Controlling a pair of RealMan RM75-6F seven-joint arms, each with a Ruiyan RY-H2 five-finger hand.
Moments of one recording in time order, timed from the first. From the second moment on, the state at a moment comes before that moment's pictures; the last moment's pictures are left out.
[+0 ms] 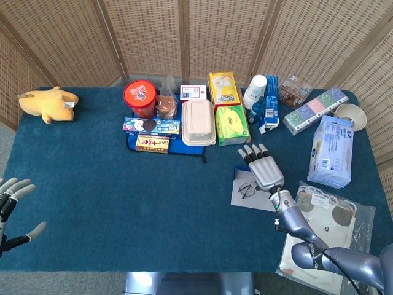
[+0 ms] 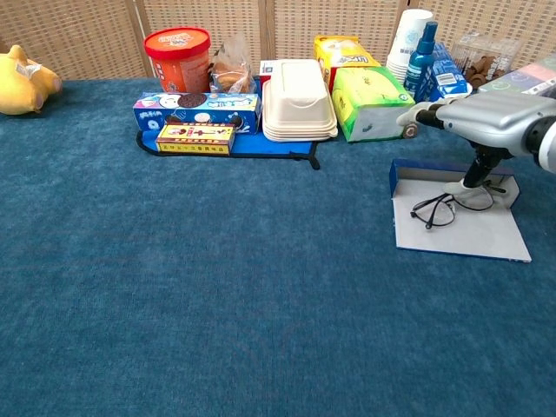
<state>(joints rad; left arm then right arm) 0.00 -1.08 0.01 -1.65 1.73 1.74 -0.24 0.73 -1.48 0.11 -1.43 -1.04 0.98 -0.55</state>
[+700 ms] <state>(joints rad) 0.01 -1.09 0.02 -1.64 1.74 1.75 -0.25 0.73 -1.46 0.07 -1.57 -1.01 0.99 -0.66</state>
